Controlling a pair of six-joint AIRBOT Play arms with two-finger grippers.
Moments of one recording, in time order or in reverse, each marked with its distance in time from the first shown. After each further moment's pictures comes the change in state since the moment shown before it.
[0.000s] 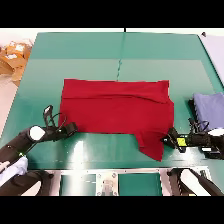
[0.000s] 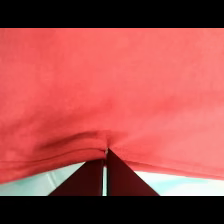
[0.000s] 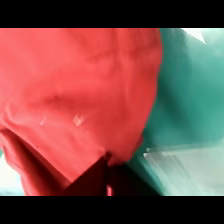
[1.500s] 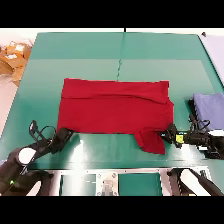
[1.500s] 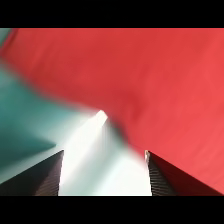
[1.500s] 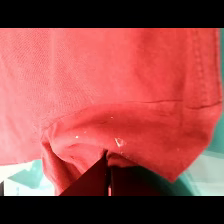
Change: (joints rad) left arm 0.010 0.373 -0.241 -0.011 0.070 -0.454; right arm 0.001 0.001 -0.018 0.176 -0.037 -0.138
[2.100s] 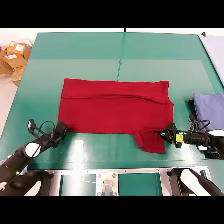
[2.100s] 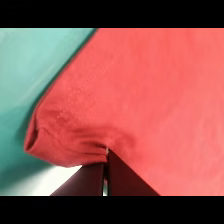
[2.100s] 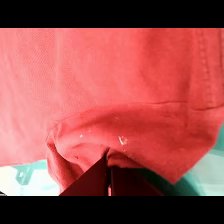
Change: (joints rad) left arm 0.001 -0.187 0.005 -0.077 0.235 0.073; right arm 0.000 0.002 0.001 0.015 0.005 0.000
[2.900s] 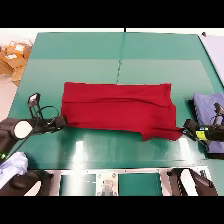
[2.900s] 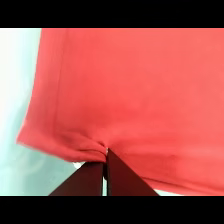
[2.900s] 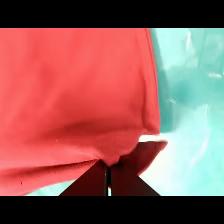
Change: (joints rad) left arm -0.001 -0.014 0.439 0.513 -0.612 0.098; right arm 0.006 0.309 0.258 -0.448 0.158 0.315
